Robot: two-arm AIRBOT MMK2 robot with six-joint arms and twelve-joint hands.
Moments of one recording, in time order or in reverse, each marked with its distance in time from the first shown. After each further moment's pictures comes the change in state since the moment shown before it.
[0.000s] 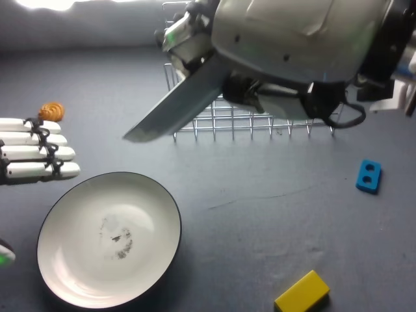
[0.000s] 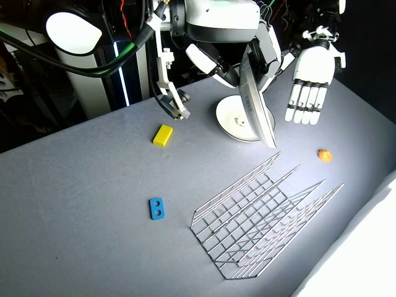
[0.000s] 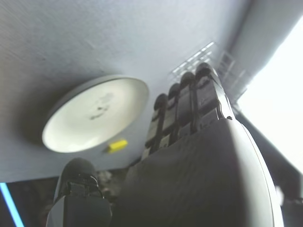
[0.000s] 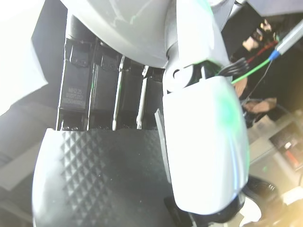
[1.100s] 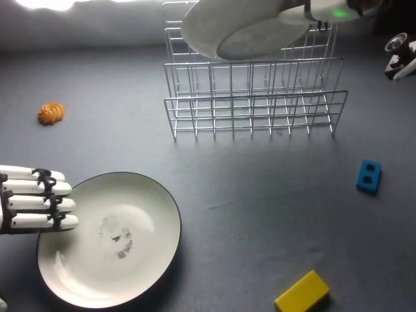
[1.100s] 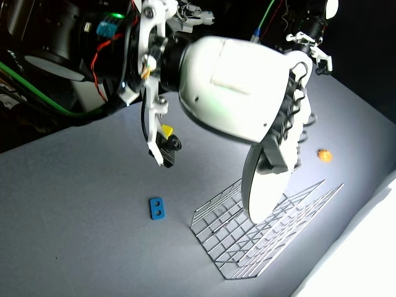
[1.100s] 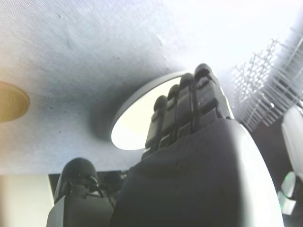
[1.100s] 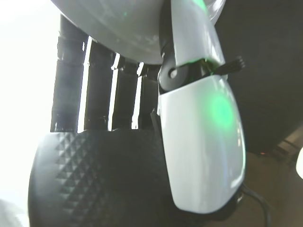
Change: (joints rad) left arm 0.065 0.000 -0.076 0.115 0.078 0.022; right arm 0.076 -0.028 0.221 0.537 -0.068 -0.033
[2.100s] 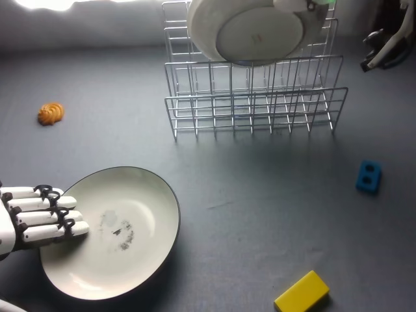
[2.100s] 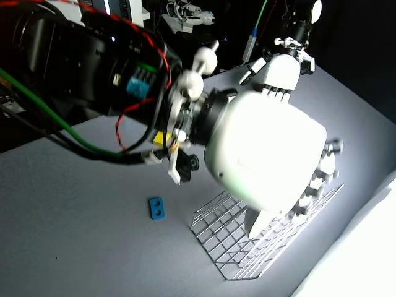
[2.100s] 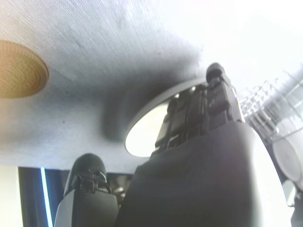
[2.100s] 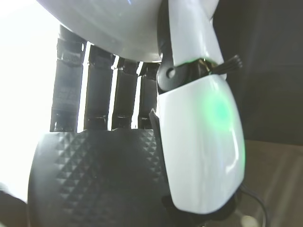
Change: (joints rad) left arm 0.096 0.001 -0.089 -0.168 0.053 0.001; right arm 0.017 -0.136 0.251 0.345 -0.133 -0.005
